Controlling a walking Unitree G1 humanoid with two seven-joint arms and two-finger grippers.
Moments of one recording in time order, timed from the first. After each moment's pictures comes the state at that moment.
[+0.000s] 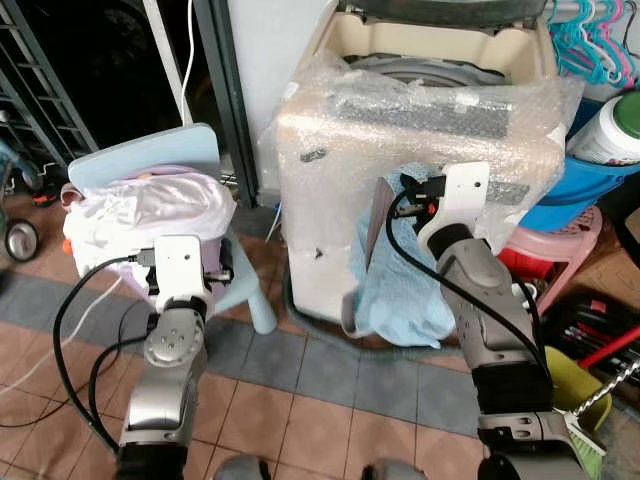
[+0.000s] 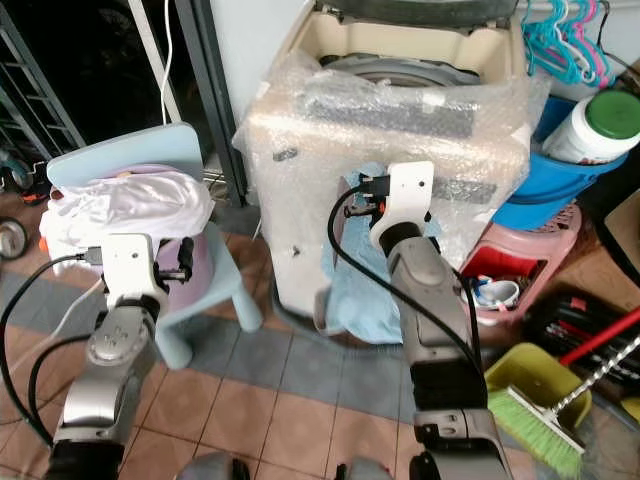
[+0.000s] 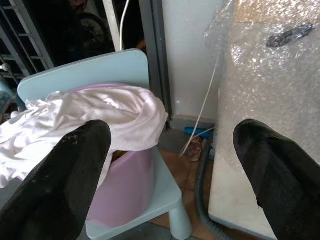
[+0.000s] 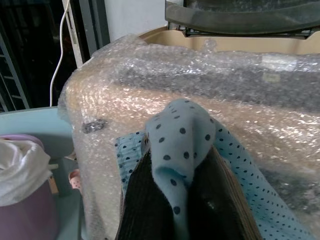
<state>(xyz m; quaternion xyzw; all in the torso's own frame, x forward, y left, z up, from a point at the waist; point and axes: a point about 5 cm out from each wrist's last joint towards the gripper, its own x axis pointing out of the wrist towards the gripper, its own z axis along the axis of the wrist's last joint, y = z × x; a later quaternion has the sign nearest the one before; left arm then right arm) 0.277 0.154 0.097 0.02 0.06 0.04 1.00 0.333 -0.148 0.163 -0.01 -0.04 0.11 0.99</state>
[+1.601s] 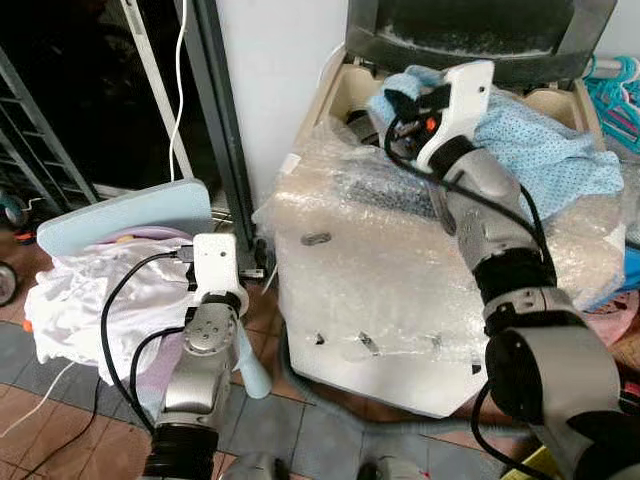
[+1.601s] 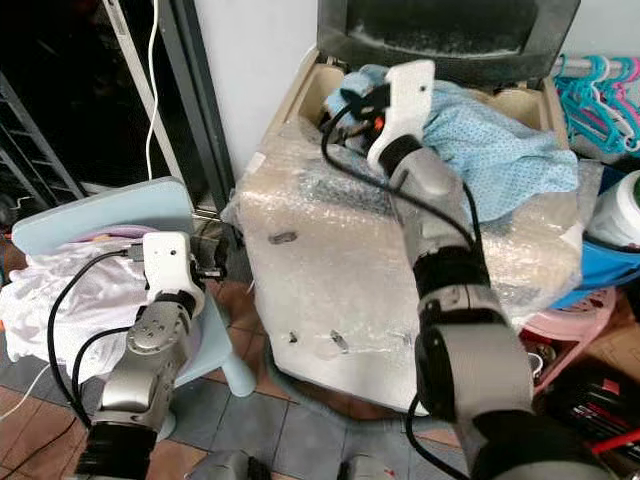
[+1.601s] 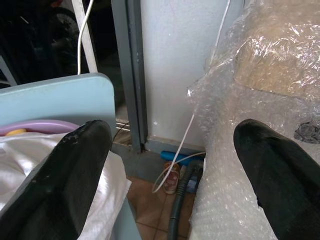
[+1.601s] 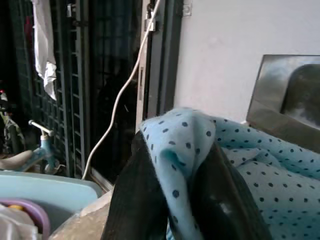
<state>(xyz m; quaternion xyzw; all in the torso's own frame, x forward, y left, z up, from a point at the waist) 0.288 0.124 0.092 0.00 0.08 0.01 1.00 0.387 -0.121 0.223 -0.01 -0.13 0.28 0.95</state>
